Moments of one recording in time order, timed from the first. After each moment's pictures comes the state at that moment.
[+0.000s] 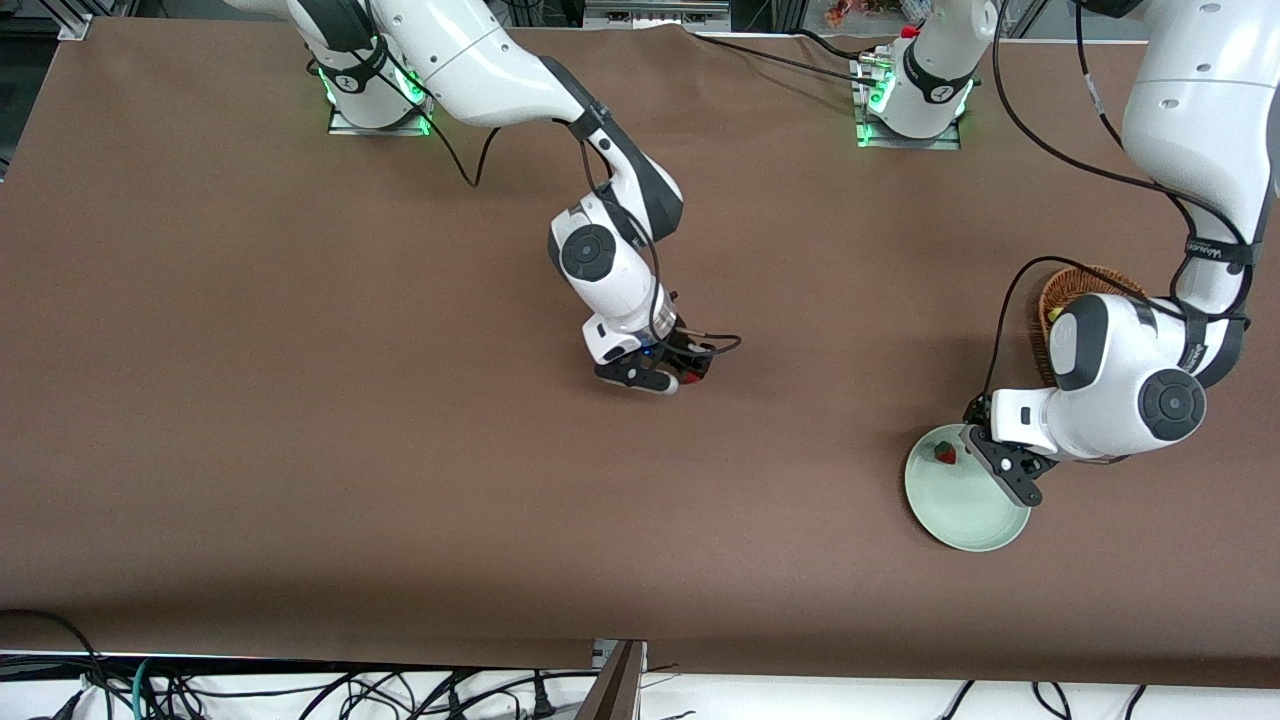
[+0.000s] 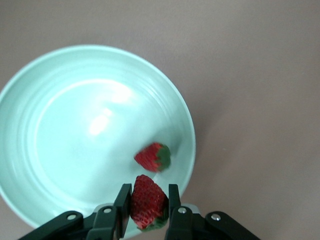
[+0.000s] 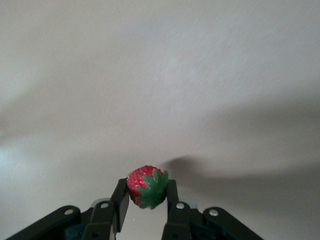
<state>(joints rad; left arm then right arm) 0.23 0.71 -0.27 -1.56 0.12 2.17 0.90 0.83 0.93 -0.03 -1.33 0.42 2.61 0.82</state>
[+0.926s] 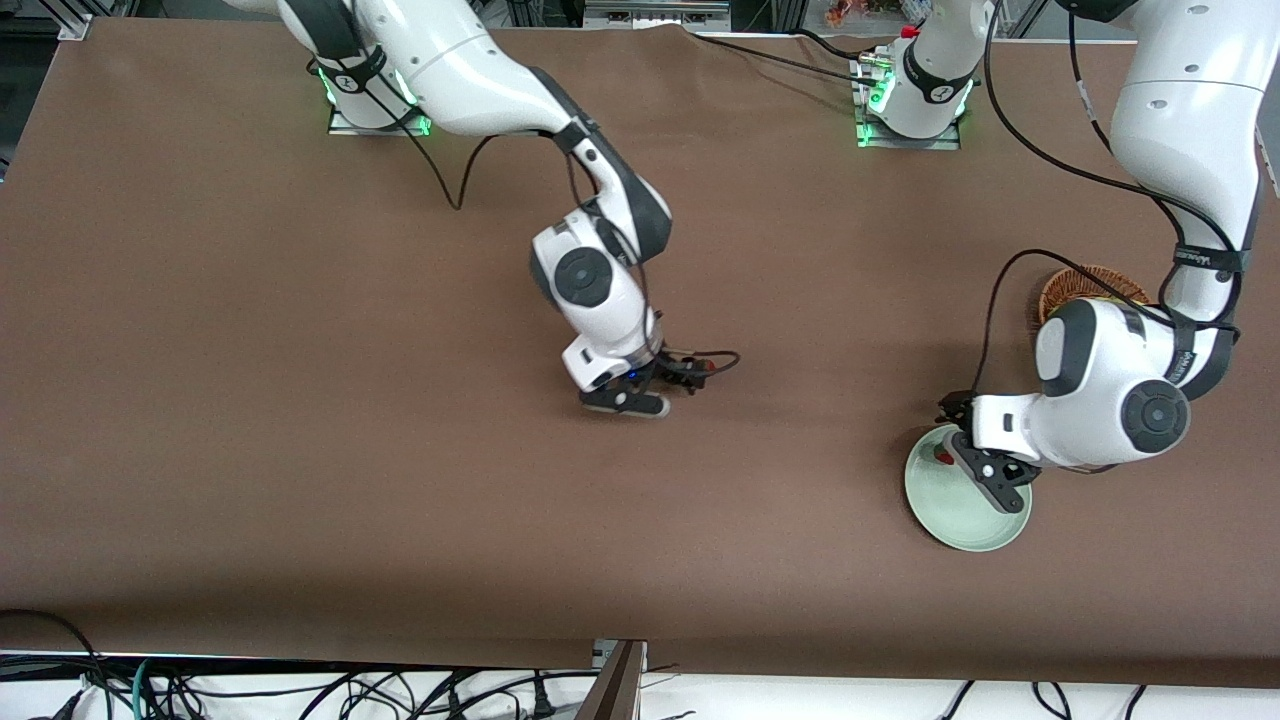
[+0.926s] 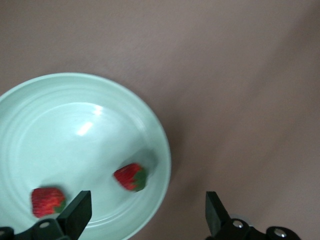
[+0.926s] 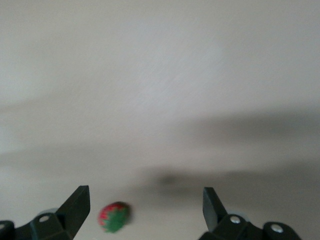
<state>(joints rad) 0.18 0.70 -0.31 -1.51 0.11 2.05 0.69 0.76 0.90 -0.13 -1.20 0.33 2.28 0.66</state>
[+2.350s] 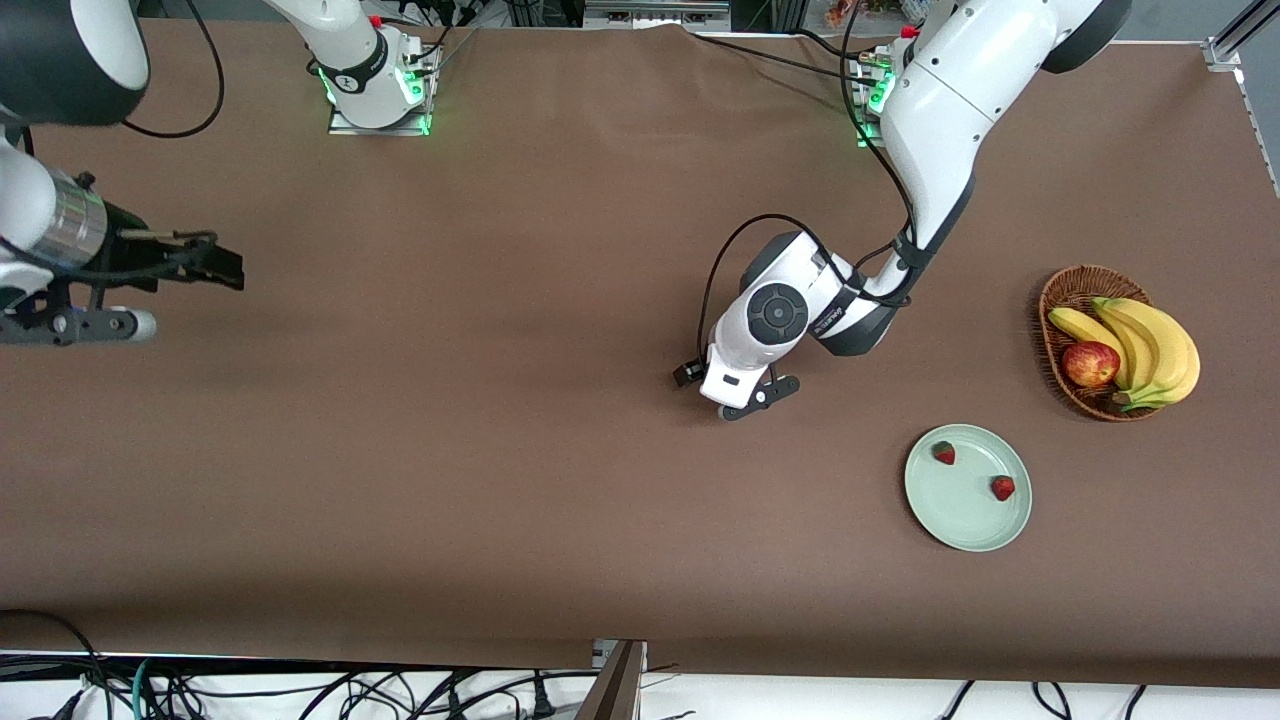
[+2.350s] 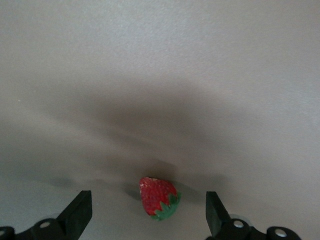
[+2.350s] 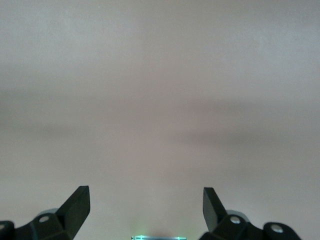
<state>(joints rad) -0.25 0.78 -0.38 -1.63 0.10 2.31 -1.09 0.10 0.19 0.00 -1.41 -0.03 1.44 0.05</state>
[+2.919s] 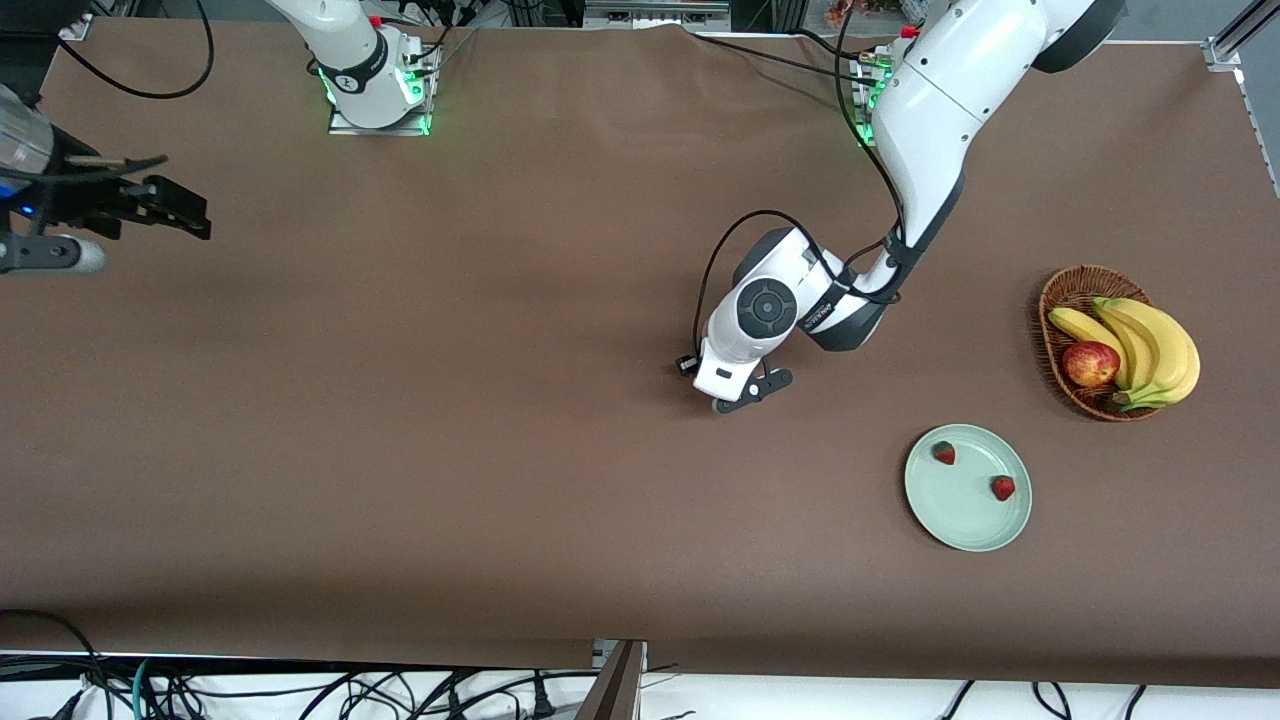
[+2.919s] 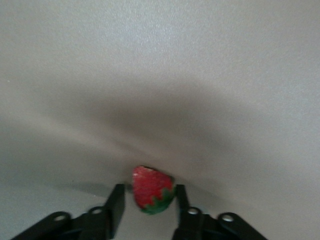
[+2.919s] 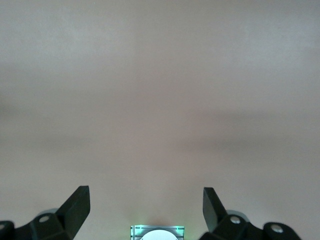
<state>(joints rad) -0.28 0.78 -0.38 -1.64 0.10 2.32 -1.10 0.04 0.06 0.03 -1.48 -0.03 1.42 0.05</state>
